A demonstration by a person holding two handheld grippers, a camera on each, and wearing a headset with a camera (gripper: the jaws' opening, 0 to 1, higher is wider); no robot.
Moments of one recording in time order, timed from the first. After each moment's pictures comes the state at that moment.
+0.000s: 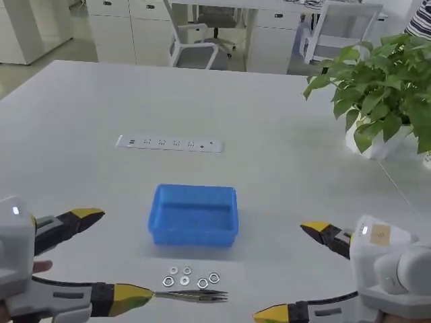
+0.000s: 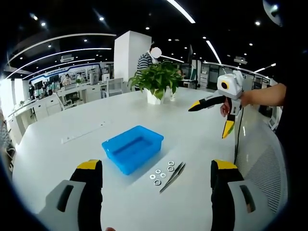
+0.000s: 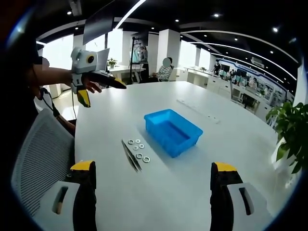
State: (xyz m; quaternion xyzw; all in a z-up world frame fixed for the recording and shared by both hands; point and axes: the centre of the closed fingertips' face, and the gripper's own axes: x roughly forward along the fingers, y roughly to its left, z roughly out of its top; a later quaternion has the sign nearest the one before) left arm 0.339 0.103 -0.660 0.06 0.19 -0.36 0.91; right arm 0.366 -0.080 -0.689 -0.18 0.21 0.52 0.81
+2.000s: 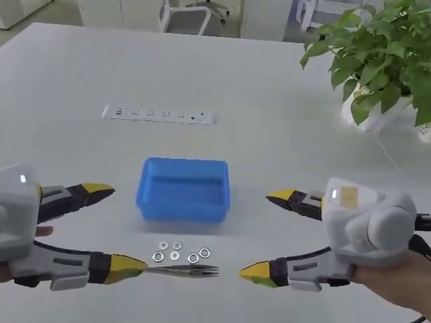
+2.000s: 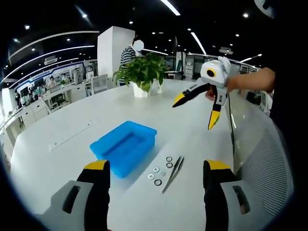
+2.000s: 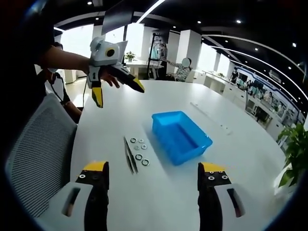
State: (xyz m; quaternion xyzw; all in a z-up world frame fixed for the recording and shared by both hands) left arm 0.355 0.088 -0.685 0.10 0.21 -0.43 0.87; right arm 0.379 -0.055 -0.702 -0.24 0.19 0.59 0.75
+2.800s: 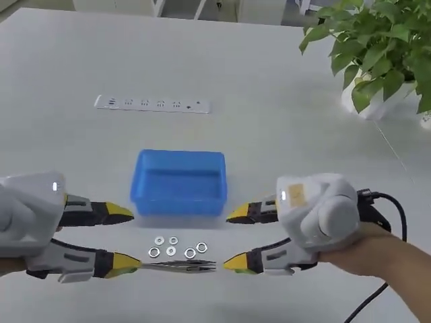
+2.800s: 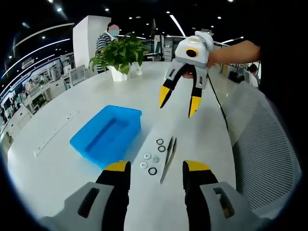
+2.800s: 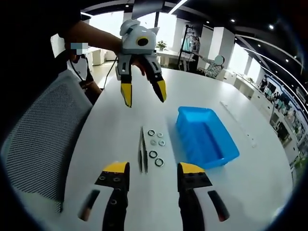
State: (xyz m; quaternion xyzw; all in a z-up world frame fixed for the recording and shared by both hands) left arm 0.351 0.078 -0.730 0.17 0.26 -0.50 0.81; right arm 0.367 -0.023 -0.741 -0.30 0.20 0.68 0.64
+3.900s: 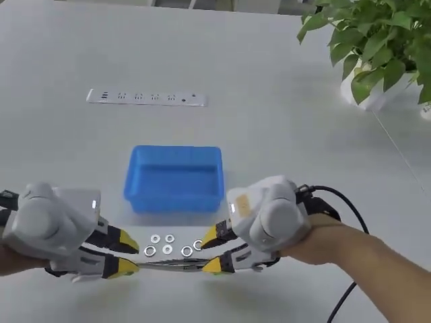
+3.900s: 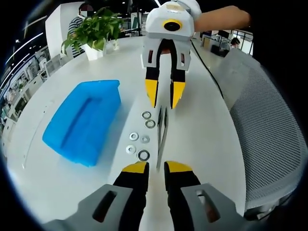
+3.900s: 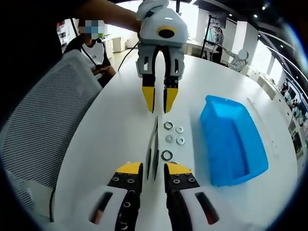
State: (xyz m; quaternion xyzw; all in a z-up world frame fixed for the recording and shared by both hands) left arm 0.344 0.076 -0.788 0.25 0.34 -0.56 0.72; right arm 0.354 0.003 -0.789 -0.34 0.23 0.72 0.56
